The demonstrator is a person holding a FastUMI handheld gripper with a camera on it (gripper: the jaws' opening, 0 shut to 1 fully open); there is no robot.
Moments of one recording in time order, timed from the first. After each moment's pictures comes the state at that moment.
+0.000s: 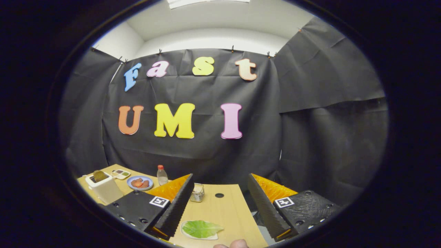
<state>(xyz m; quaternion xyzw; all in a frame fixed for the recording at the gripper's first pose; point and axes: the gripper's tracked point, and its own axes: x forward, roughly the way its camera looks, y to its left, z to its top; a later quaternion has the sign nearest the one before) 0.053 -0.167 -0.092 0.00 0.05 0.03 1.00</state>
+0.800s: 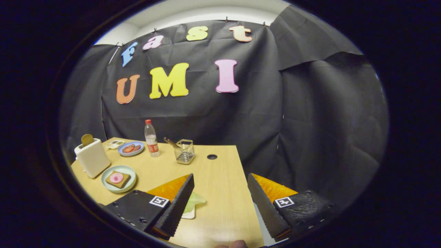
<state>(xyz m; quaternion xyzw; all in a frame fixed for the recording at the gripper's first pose) 0.075 -0.227 -0.290 0.02 0.18 0.04 0.98</state>
